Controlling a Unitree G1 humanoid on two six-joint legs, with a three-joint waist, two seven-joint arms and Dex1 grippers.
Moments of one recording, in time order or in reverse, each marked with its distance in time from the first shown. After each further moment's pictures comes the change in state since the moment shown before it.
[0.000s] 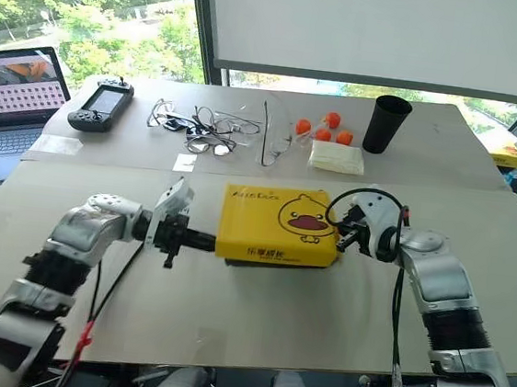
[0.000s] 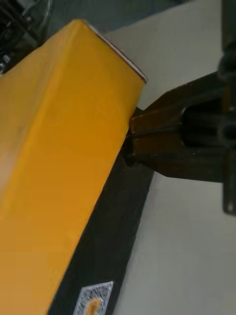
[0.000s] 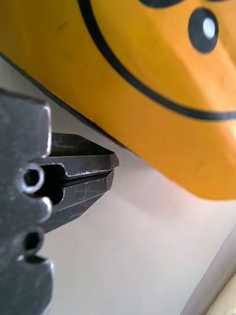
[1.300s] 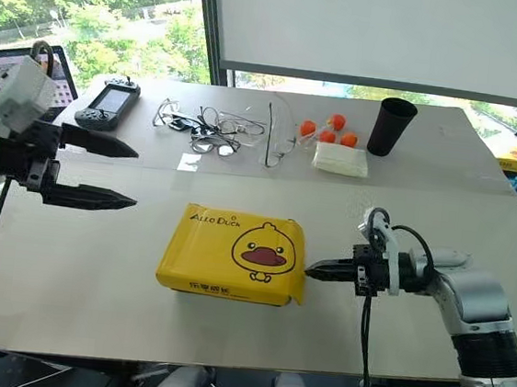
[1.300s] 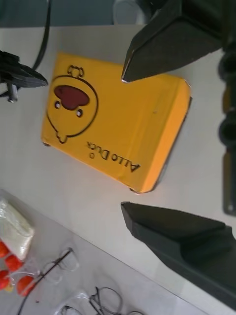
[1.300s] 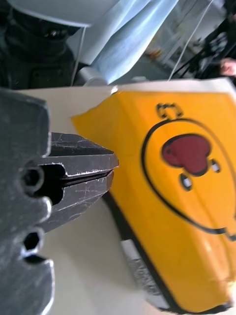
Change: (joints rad) left arm -0.076 0.570 0.386 -0.446 -0.361 0.255 0.076; right arm 0.118 -0.119 -0.092 -0.152 0.414 0.194 0.556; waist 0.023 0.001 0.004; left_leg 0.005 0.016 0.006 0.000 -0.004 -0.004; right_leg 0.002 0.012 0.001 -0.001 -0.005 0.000
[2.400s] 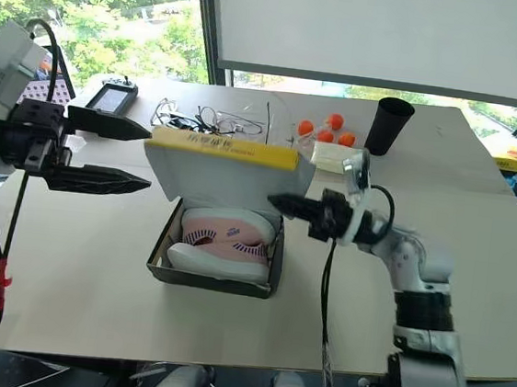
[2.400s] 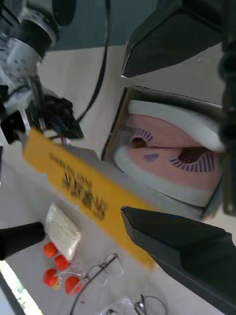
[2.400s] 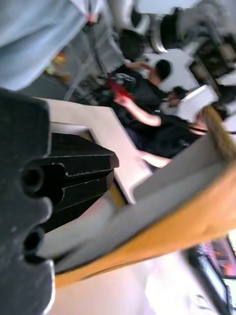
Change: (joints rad) left arm -0.079 -0.073 0.042 -0.017 -0.262 0.082 0.182; right arm -0.350 0.436 -0.173 0.269 0.094 0.021 -0.395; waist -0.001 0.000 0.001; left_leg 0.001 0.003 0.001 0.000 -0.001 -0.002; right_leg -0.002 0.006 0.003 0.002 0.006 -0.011
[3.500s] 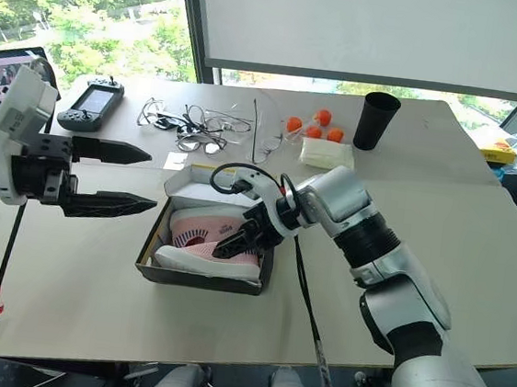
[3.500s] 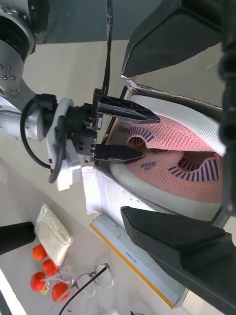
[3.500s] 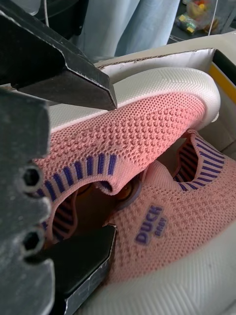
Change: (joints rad) left arm 0.233 0.012 0.086 -0.121 0.005 -0.056 0.131; right arm -0.343 -0.008 0.707 0.053 -0.257 0.429 0.075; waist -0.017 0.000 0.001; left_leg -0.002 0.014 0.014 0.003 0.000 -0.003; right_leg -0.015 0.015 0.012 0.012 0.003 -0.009
